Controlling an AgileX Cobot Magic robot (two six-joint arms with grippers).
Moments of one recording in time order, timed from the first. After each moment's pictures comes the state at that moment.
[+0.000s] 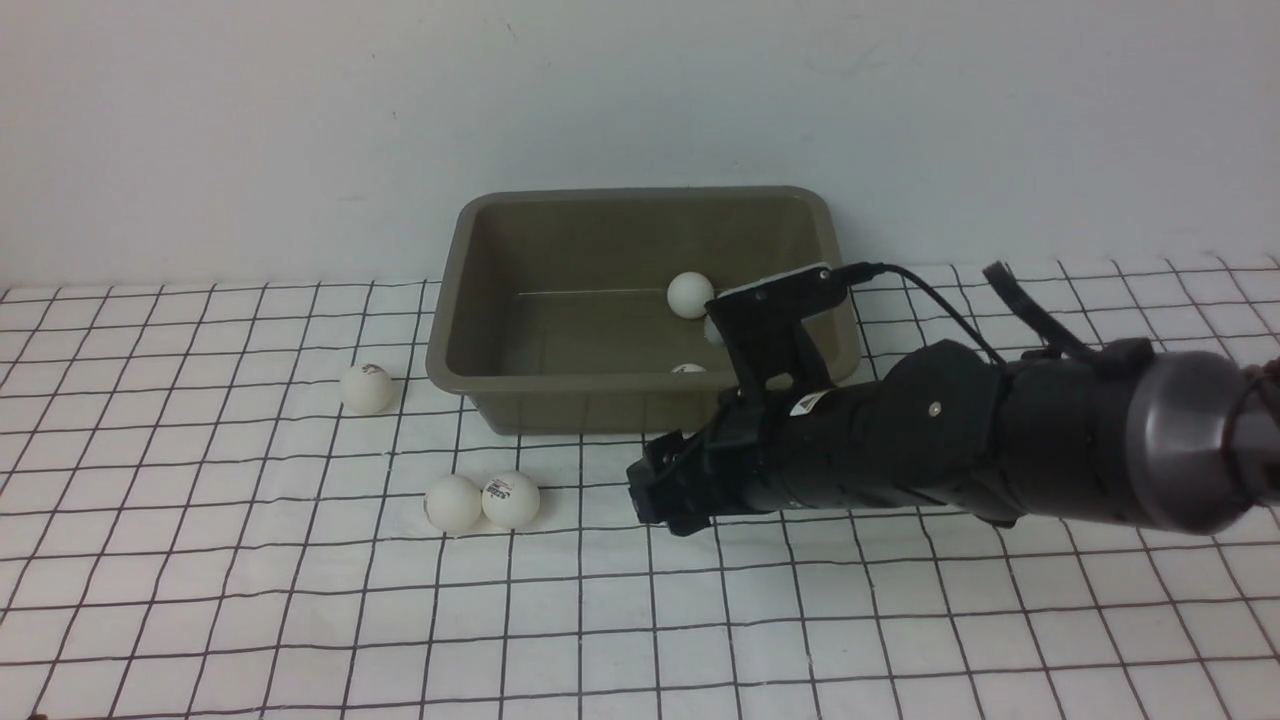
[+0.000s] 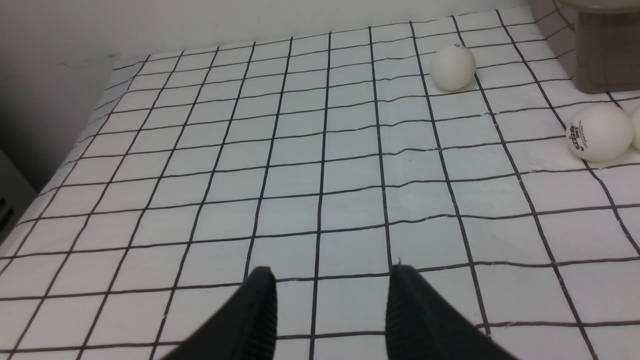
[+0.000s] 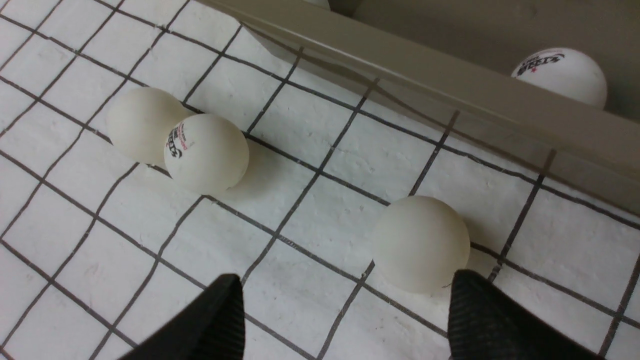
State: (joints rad) right arm 0.66 1.81 -1.06 0.84 0.20 -0.66; left arm 0.12 -0.01 0.03 0.02 0.38 0.08
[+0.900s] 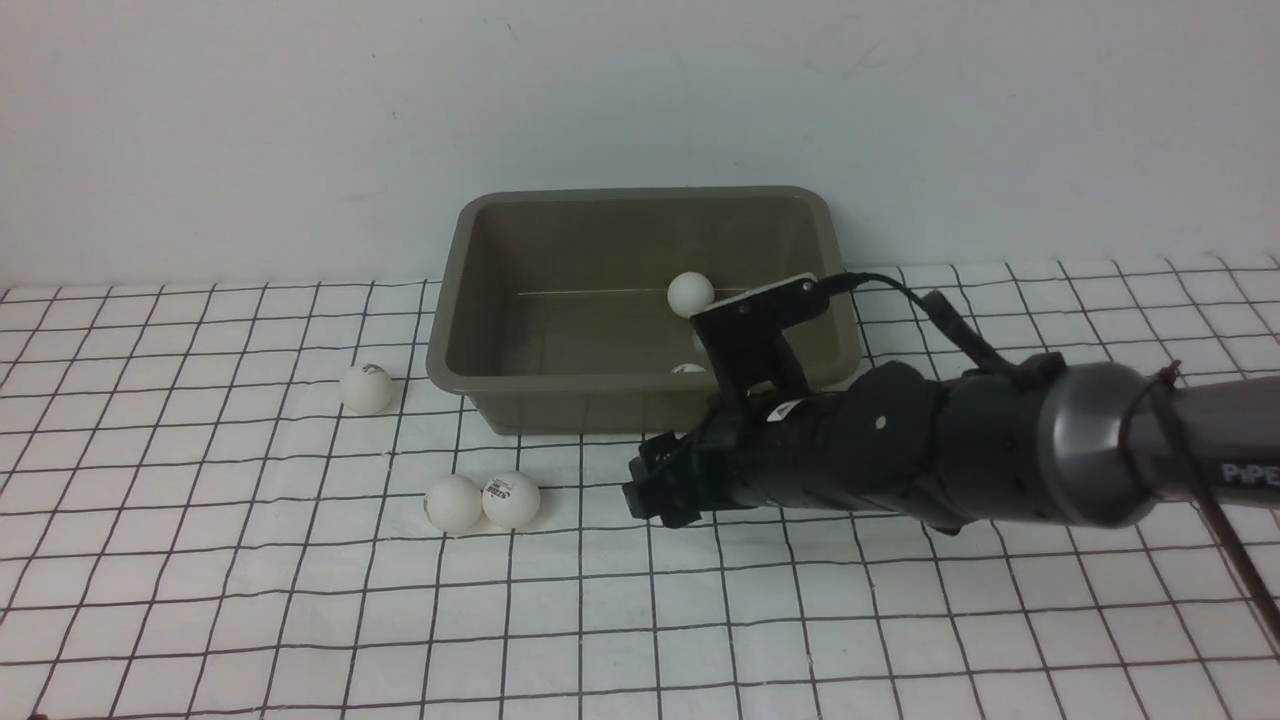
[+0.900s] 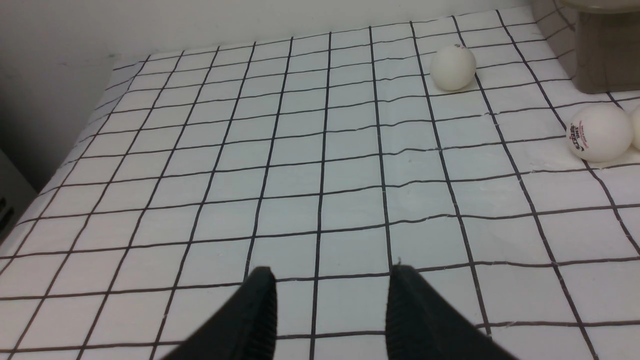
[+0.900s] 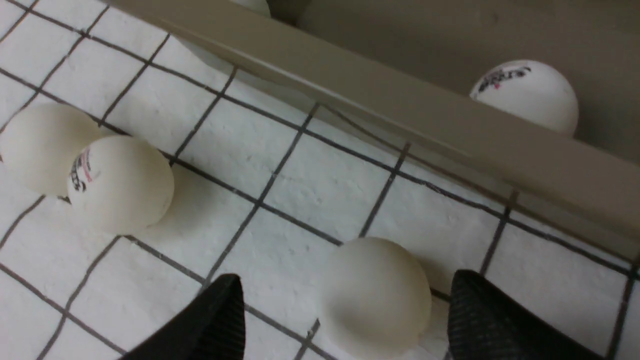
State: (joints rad) right arm 0.66 1.93 -1.12 0.86 0.10 -0.70; left arm 0.12 -0.01 0.03 0.02 0.38 0.08
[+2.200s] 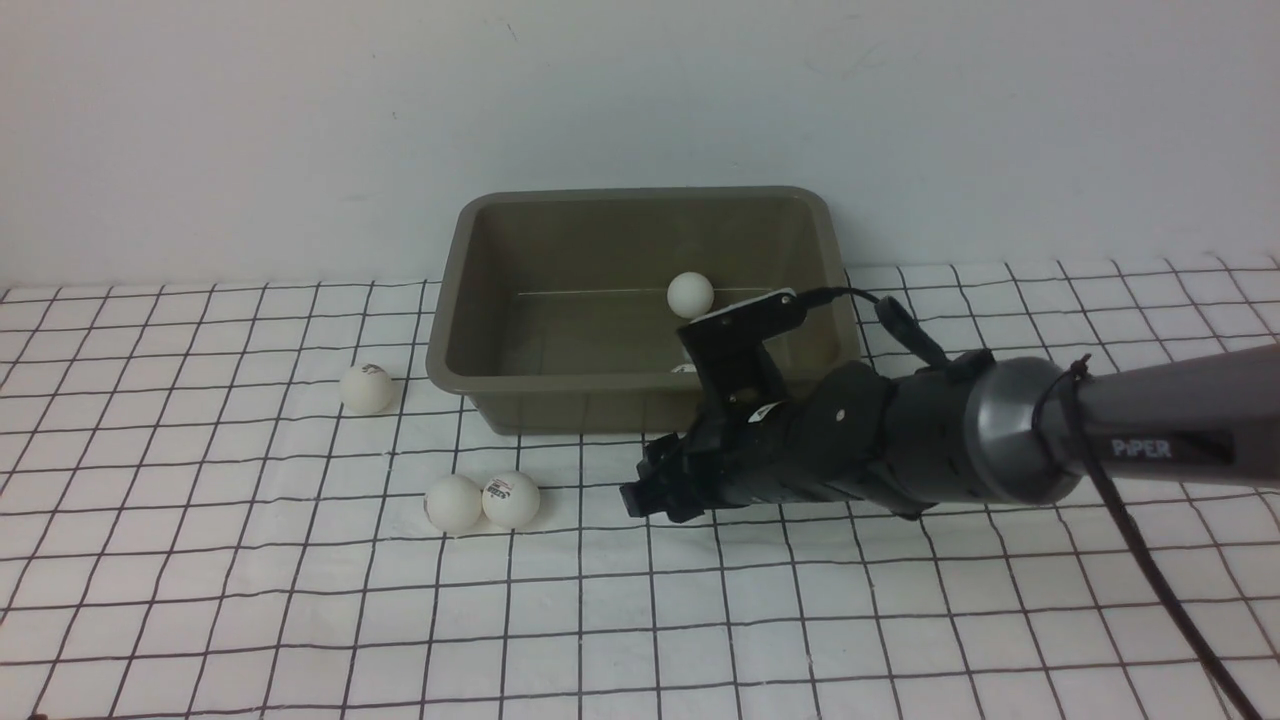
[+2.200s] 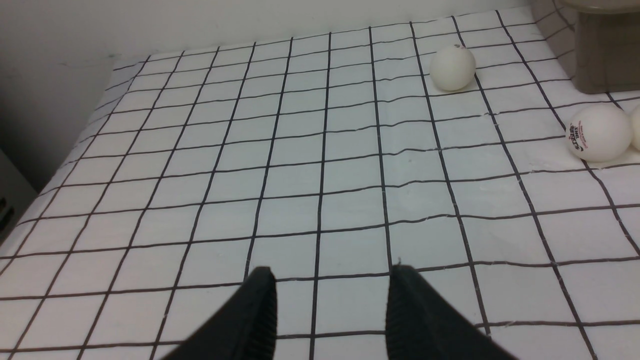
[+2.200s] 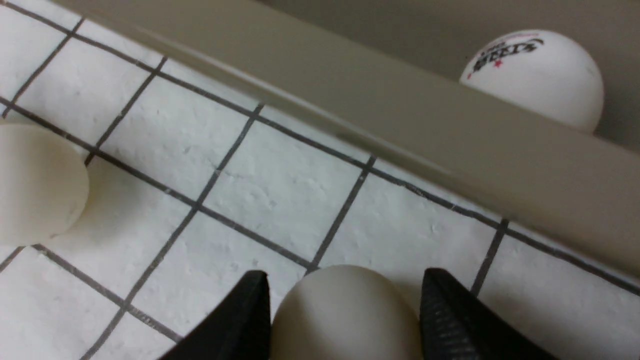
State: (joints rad) right arm 0.63 2.06 -1.21 0.85 0.13 -0.72; left arm 0.12 -0.01 0.03 0.02 0.38 0.08
